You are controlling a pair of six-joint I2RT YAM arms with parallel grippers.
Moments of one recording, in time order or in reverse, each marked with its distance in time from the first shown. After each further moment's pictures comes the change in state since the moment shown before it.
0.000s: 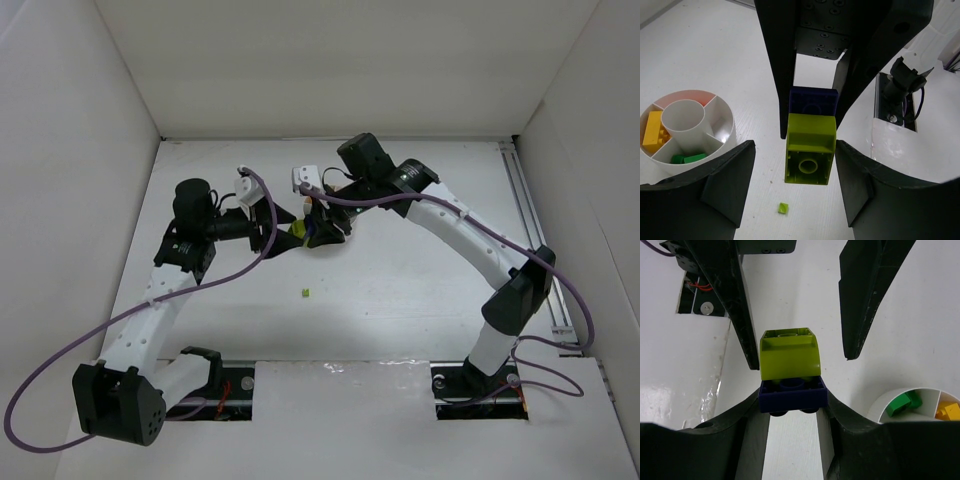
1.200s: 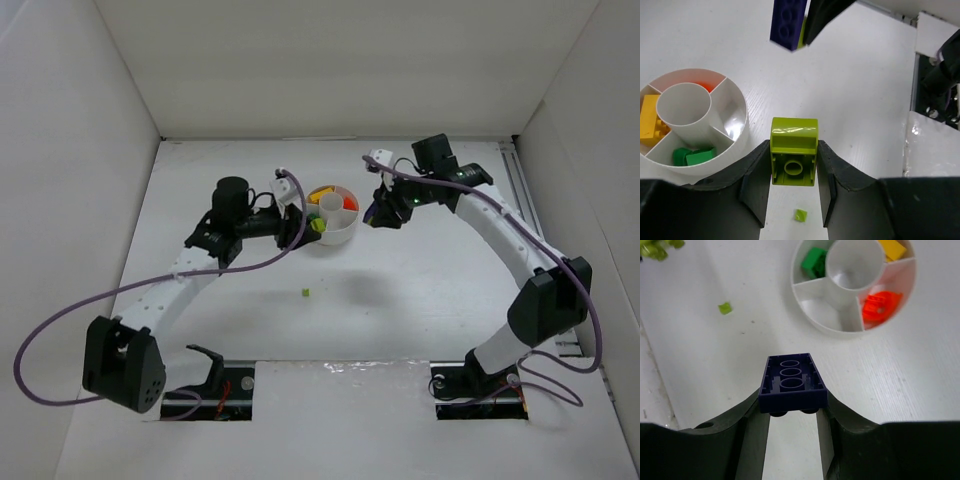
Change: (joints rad) left arm -0.142 0.146 0.007 0.033 -0.224 0.073; right arm -0.358 -0.154 -0.344 0.082 0.124 0.045
